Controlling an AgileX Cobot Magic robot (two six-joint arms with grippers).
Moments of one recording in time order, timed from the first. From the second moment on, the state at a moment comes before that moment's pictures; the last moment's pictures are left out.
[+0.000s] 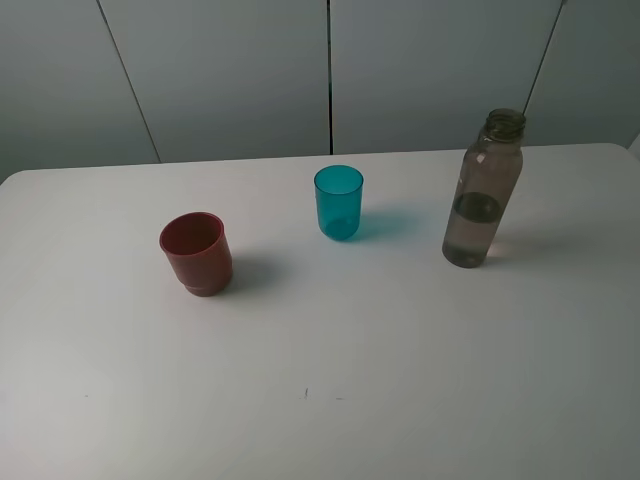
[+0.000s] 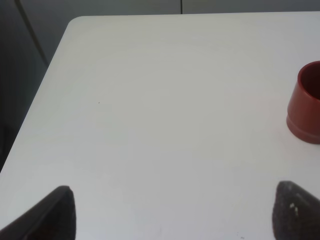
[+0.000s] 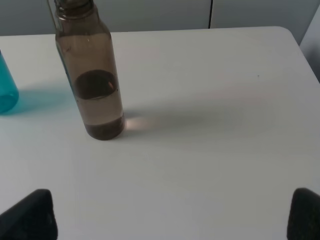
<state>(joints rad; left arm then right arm) 0.05 0.00 -0.52 0.08 1.09 -0.04 -0.06 0.00 -0.51 0.04 1.10 -0.03</state>
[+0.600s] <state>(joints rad) 0.05 0.00 -0.52 0.08 1.09 -0.04 -0.06 0.00 -0.51 0.04 1.10 -0.03</state>
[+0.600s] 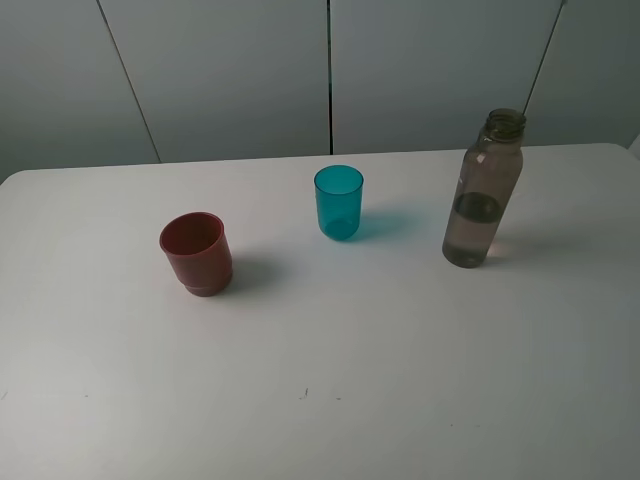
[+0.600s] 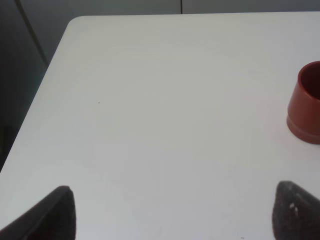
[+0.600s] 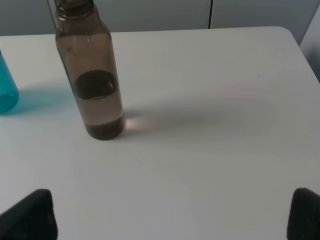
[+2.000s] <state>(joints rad) 0.05 0.00 -0.52 0.08 1.09 -0.04 -0.06 0.00 -0.51 0.09 1.10 -0.02</state>
